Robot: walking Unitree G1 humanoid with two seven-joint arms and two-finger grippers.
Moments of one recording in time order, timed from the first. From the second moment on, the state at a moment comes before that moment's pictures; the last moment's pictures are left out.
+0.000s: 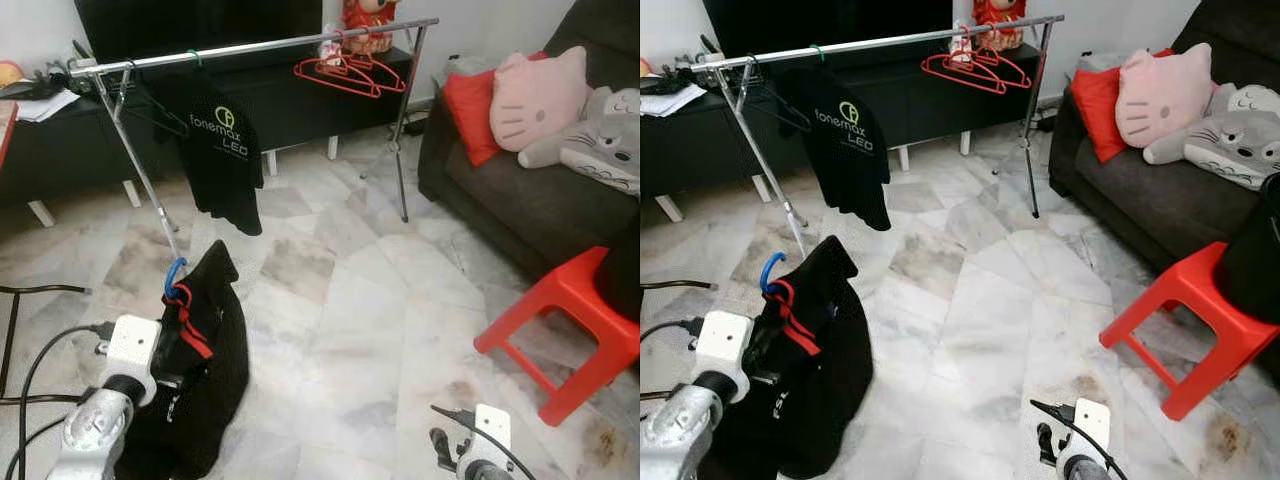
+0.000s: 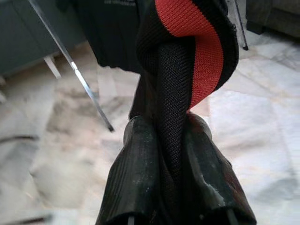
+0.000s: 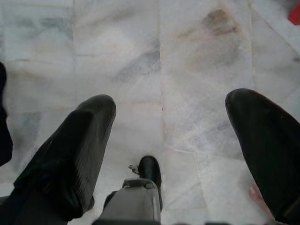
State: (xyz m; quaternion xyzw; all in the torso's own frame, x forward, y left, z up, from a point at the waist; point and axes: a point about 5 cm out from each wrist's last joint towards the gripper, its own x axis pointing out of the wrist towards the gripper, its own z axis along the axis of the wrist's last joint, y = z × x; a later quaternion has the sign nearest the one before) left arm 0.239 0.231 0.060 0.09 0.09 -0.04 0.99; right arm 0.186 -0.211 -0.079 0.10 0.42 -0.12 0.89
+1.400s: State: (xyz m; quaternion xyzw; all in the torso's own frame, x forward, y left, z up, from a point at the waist) left arm 0.250 0.204 0.057 0.04 0.11 -0.06 0.99; right arm 0.184 -0.196 -0.082 0.11 0.44 -0.10 0.89
